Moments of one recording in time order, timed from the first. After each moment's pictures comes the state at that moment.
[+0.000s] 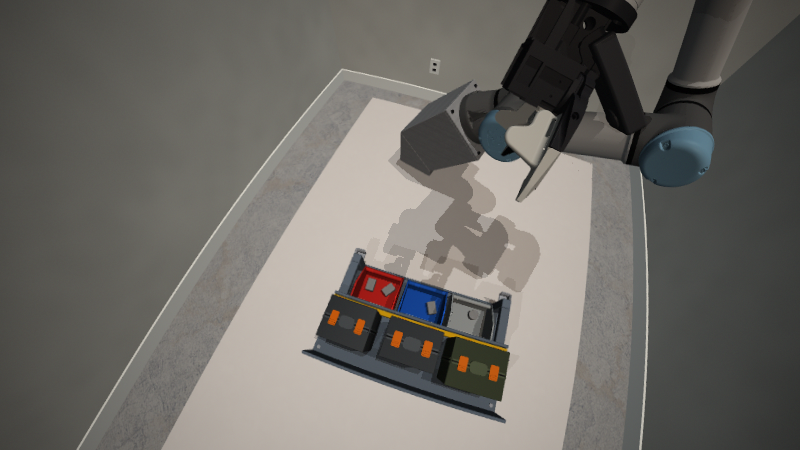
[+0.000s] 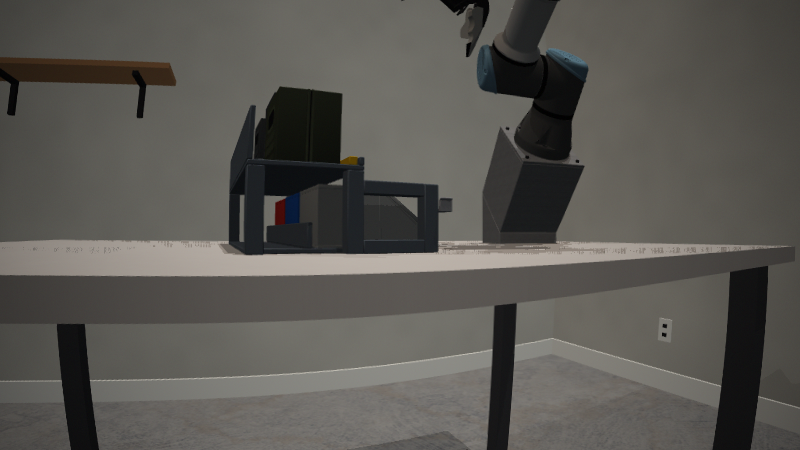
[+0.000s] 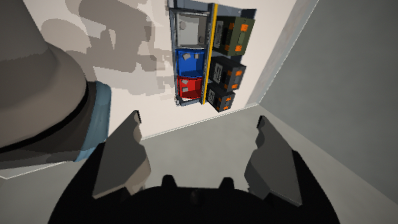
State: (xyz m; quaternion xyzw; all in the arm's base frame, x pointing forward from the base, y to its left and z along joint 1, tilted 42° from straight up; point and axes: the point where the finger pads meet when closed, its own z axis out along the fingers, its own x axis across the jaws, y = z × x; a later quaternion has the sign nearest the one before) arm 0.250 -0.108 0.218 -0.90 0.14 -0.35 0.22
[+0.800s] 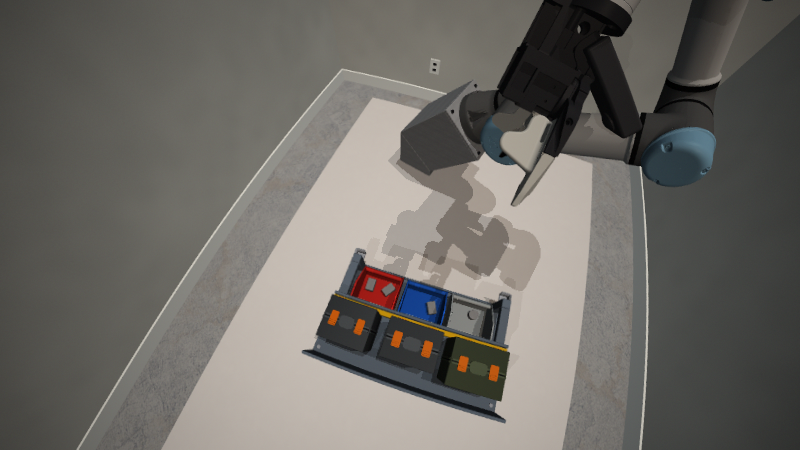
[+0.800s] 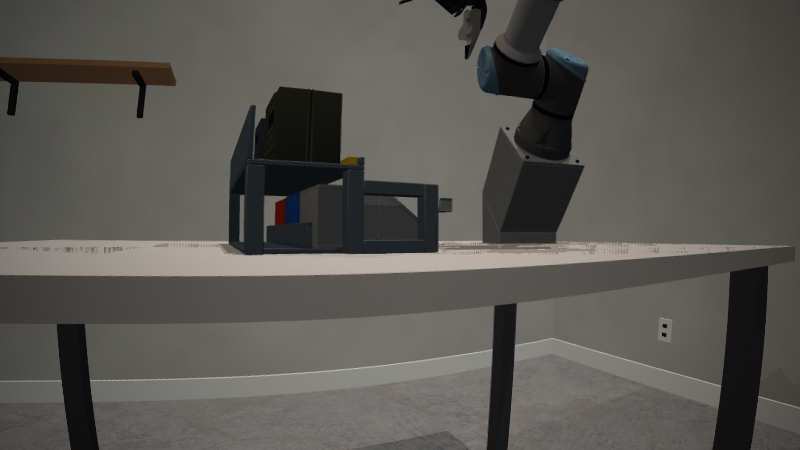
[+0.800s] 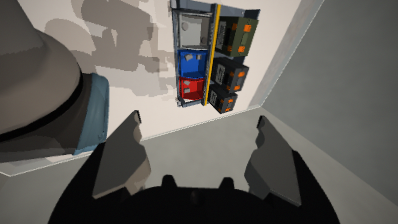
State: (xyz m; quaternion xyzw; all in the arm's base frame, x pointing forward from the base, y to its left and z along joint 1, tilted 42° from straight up) arm 0.253 -0.107 0.213 -0.90 0.13 -0.34 0.23
